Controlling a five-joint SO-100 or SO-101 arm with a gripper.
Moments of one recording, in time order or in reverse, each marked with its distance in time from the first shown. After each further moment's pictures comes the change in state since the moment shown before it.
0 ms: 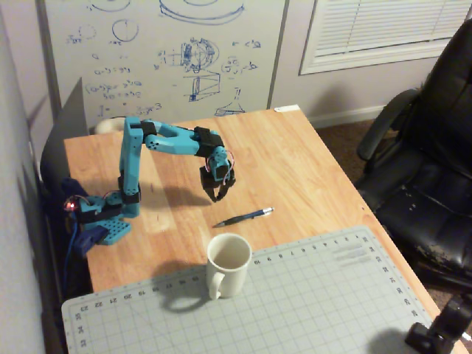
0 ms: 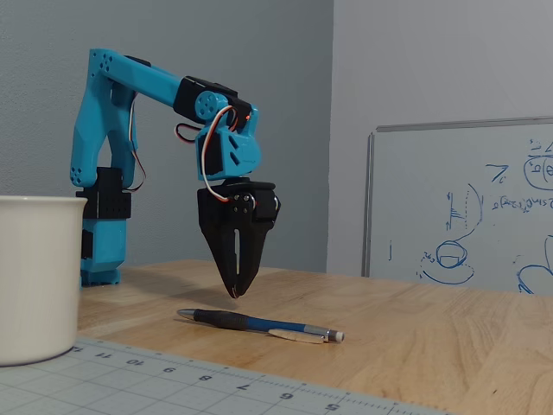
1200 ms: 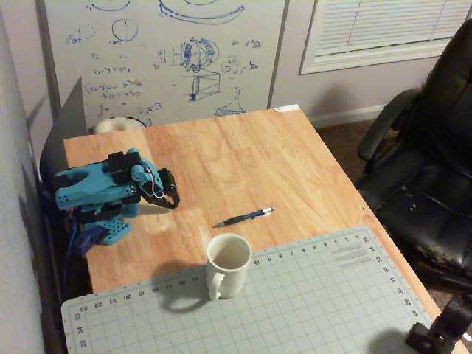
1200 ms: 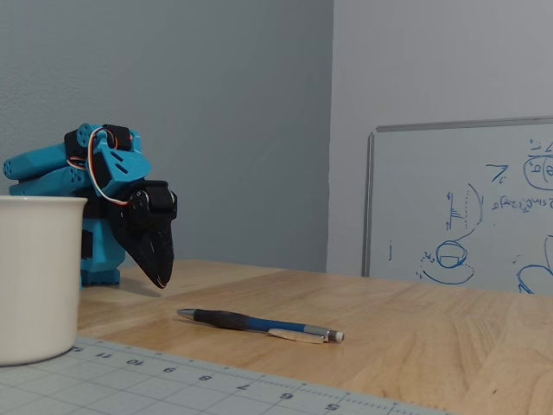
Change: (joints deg) arm -0.1 106.5 72.2 11.8 0.0
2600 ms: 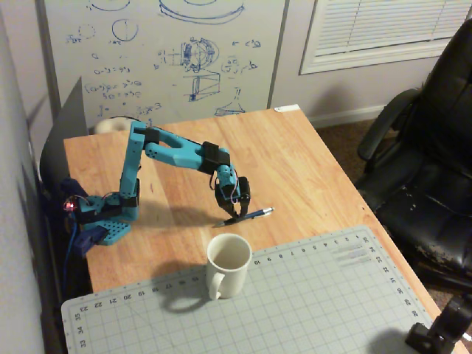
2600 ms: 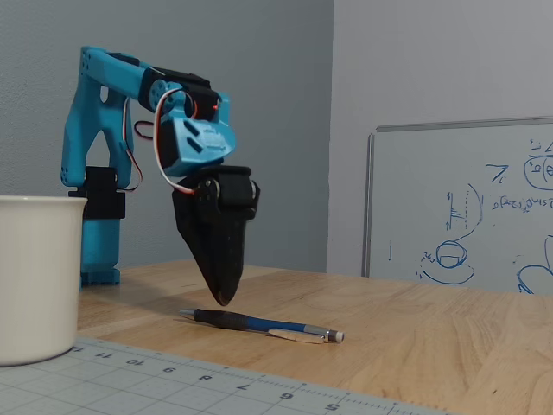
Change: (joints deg) arm 14.1 -110.0 -75.8 -23.2 0.0
